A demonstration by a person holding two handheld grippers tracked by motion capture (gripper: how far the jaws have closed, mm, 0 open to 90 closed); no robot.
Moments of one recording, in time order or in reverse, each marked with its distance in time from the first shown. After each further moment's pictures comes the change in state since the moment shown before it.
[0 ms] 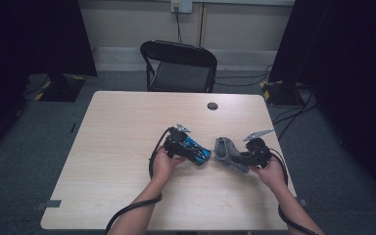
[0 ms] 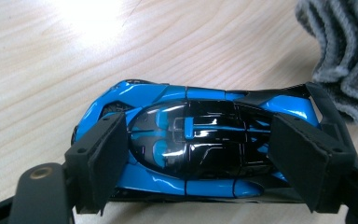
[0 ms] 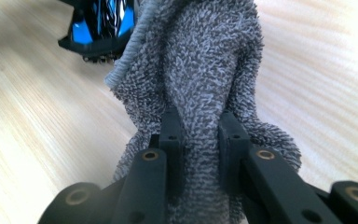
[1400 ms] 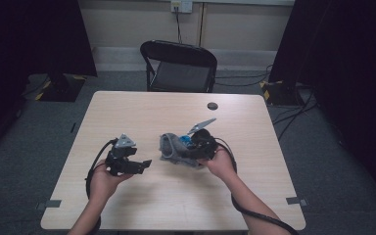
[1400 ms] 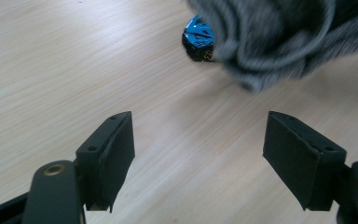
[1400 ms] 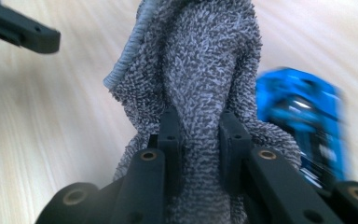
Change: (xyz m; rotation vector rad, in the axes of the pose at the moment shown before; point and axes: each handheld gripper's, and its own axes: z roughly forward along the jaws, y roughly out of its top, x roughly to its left) left arm 0.052 -0.084 -0.162 -0.076 0.050 0.018; right arm 0.120 0.102 0.068 -0.032 0.205 -0.191
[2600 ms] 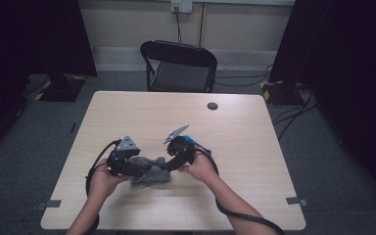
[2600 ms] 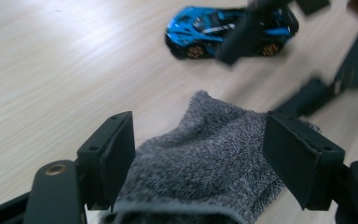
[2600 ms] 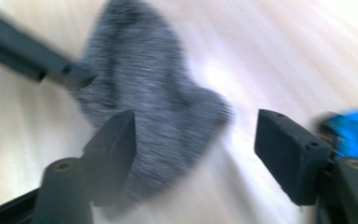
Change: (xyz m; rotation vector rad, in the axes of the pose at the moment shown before) left arm -0.003 0.000 0.019 0.043 -0.070 0.137; right arm 0.031 0.018 0.044 0.057 0.018 -0.101
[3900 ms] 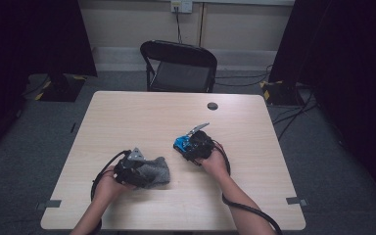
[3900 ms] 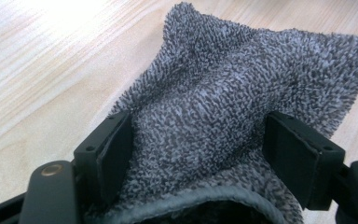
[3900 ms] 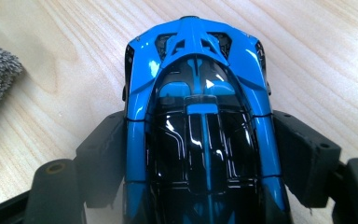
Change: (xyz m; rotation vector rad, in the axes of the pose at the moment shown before) left arm -0.001 -0.031 0.035 0.132 -0.061 0.046; right arm -0.073 -0.048 0.013 0.028 -0.276 0.163
